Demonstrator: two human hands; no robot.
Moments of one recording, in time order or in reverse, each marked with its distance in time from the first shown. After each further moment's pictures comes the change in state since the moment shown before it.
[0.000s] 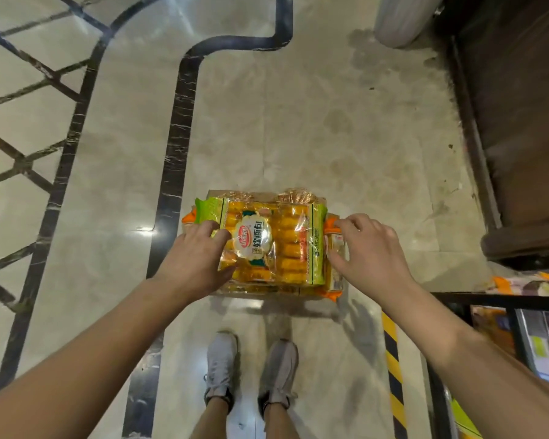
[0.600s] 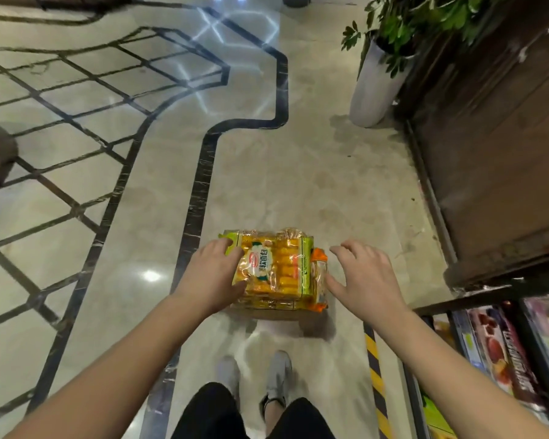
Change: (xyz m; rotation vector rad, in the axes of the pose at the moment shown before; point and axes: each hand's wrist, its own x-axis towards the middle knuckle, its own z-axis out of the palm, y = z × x) left_hand -0.170 0.060 -0.146 0.042 0.157 0.022; right_hand -0.155 -0.053 -0.158 -0.072 0.178 -0.030
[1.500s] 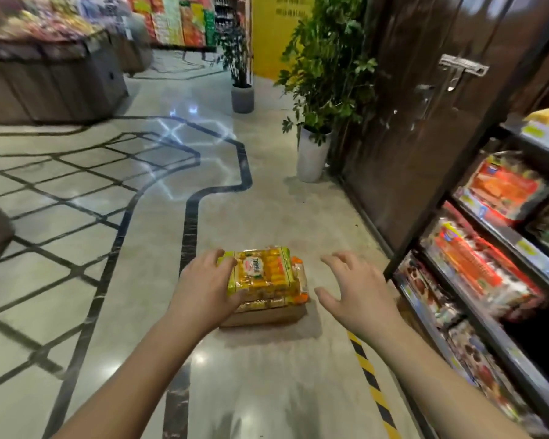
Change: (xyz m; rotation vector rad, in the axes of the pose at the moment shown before) left_hand -0.346 0.007 -0.061 -0.046 0.323 0.118; right_hand -0.347 -0.165 -0.122 0.043 0.228 0.134
